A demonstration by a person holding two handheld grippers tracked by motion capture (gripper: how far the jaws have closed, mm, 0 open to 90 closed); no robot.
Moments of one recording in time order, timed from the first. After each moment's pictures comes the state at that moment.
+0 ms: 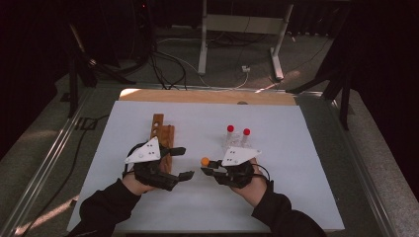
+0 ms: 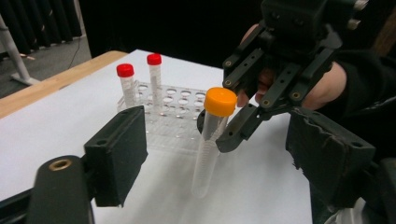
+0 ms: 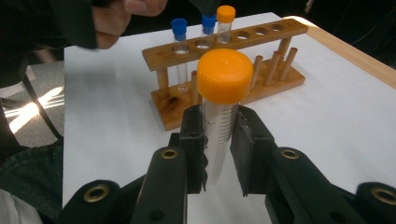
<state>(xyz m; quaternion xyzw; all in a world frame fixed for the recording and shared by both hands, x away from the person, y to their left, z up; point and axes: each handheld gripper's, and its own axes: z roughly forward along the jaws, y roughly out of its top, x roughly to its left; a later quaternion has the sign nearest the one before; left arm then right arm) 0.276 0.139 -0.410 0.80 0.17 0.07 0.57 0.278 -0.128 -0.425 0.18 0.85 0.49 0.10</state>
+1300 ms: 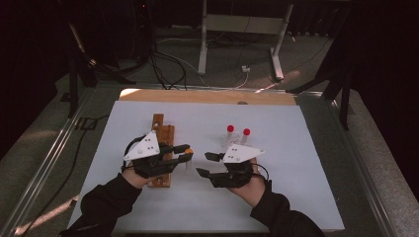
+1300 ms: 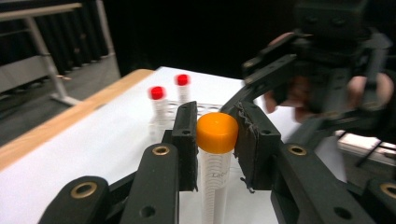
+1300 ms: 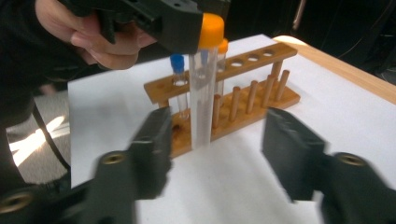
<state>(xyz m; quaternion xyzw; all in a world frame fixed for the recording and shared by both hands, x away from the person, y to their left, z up) 0.287 0.149 -0.392 0.78 0.17 0.14 0.58 0.274 -0.127 -0.414 0.21 0.82 0.53 0.11</state>
